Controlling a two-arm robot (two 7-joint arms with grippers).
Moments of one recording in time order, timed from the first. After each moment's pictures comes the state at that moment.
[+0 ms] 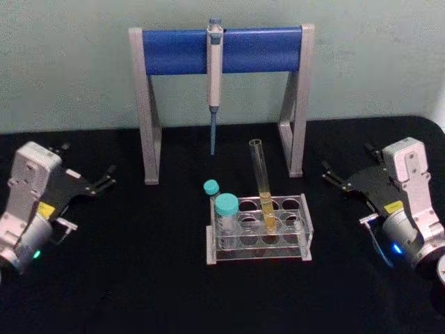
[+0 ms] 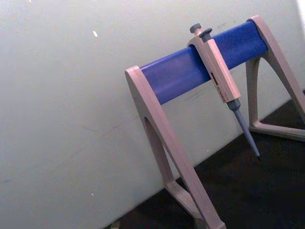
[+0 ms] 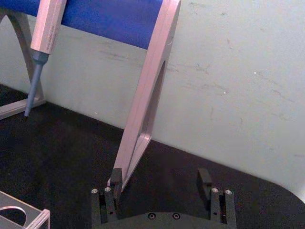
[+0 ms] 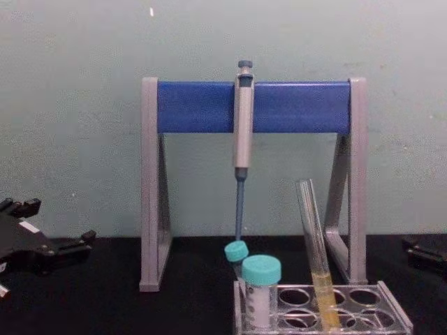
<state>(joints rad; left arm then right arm) -0.20 0.60 0.45 -1.41 -0.25 -0.12 0.03 0.17 0.40 -0.32 -1.35 0.15 -0.13 0.03</state>
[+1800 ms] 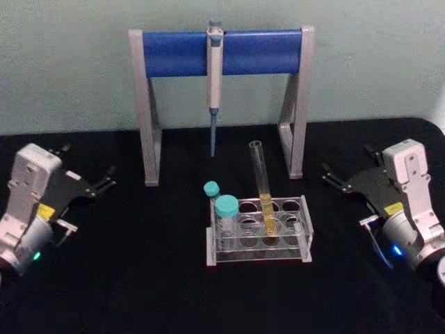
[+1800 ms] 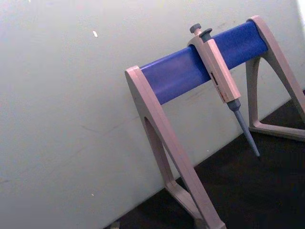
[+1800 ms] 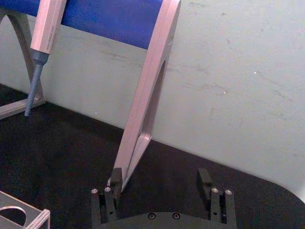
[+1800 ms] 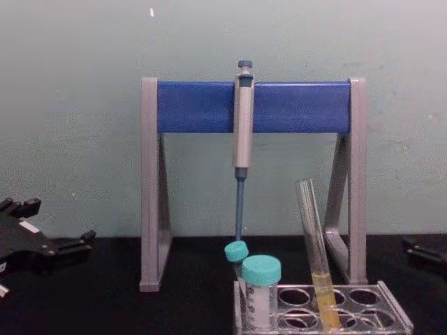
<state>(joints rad) -0.20 0.60 0.45 -1.41 -0.25 -0.12 0.03 0.17 0.40 -0.32 -1.35 0.15 -0.13 0.03</state>
